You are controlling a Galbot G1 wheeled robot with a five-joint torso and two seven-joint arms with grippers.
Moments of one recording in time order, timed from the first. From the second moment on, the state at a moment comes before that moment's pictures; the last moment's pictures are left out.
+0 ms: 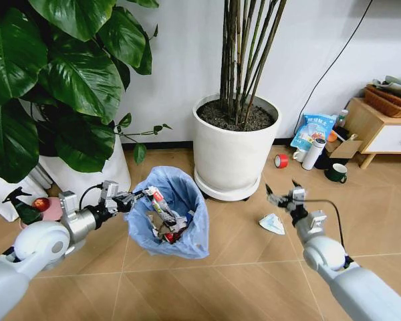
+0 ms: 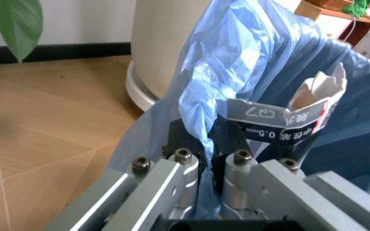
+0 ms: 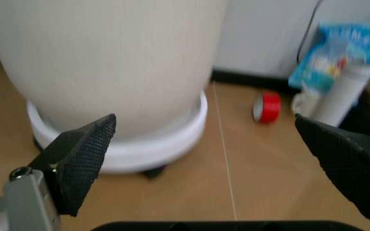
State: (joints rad) left arm 1.17 -0.52 -0.32 -1.91 -1.15 0.22 0.25; right arm -1.12 0.91 0.18 1.49 0.53 0.13 0.19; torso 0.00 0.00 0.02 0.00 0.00
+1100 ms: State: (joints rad) left arm 1.24 -0.49 -0.38 -1.92 -1.17 0.22 0.26; right arm -0.80 1.20 0.01 0.81 0.40 0.09 0.21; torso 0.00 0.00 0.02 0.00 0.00
